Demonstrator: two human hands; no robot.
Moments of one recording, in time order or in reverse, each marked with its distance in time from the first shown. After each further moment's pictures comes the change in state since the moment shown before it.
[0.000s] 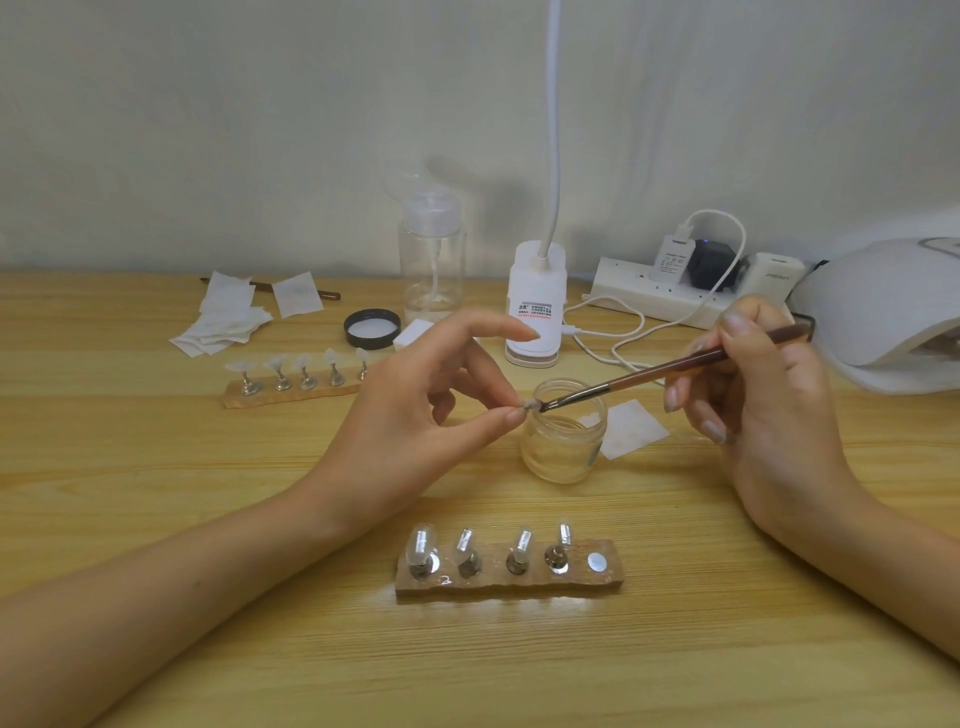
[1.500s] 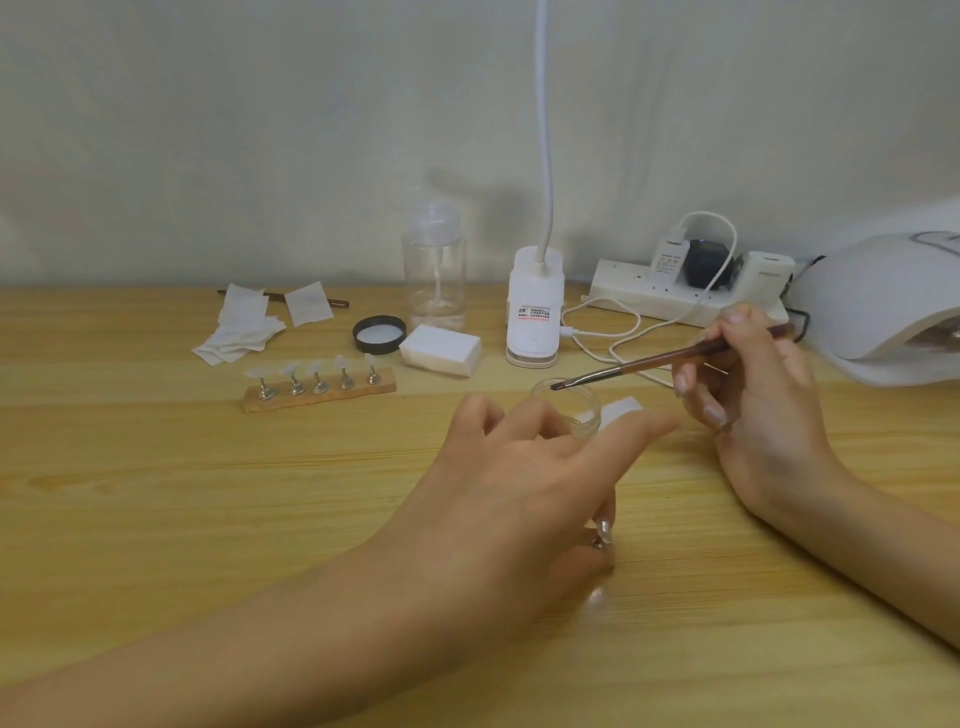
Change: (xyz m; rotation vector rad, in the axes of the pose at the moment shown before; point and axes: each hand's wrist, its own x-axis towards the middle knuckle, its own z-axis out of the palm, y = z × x) left_hand -0.027 0.070 0.034 0.775 -0.380 0.150; right_hand 0.005 0.003 -0.006 0.136 0.140 0.131
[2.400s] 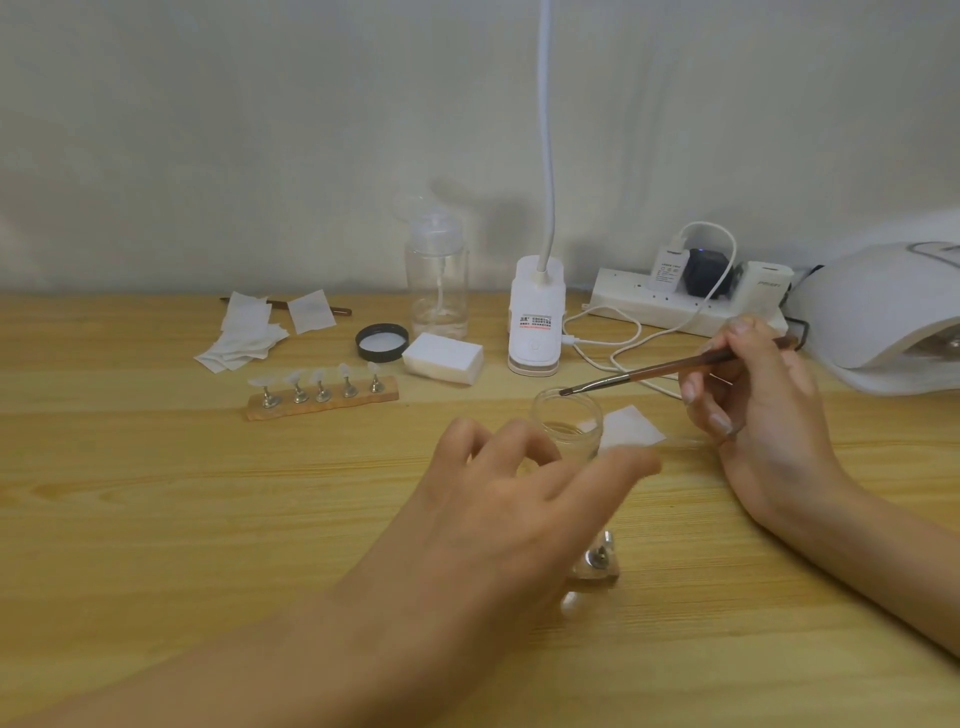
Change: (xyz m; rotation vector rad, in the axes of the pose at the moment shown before) left_hand -0.014 -0.001 0.004 0.121 0.063 0.041; right_hand 0.001 0.000 -0.001 0.030 0.045 0.014
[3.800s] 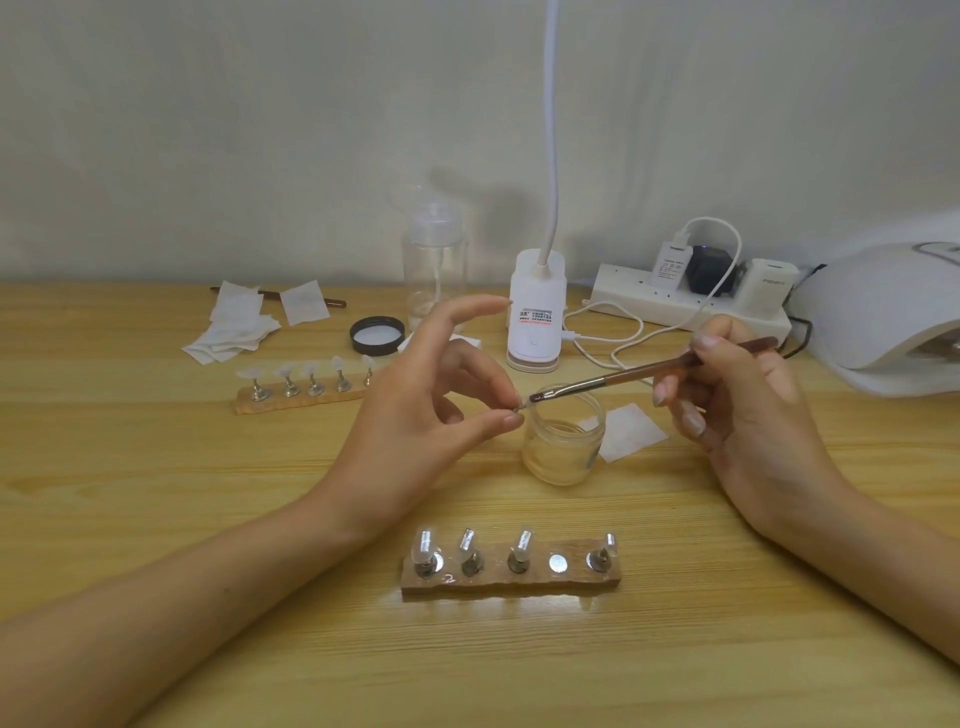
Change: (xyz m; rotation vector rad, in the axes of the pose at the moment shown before) left_hand 0.023 -0.075 0.030 -0.934 0.351 -0.296; right_hand -0.010 -0.005 0.010 -0.101 -0.139 0.068
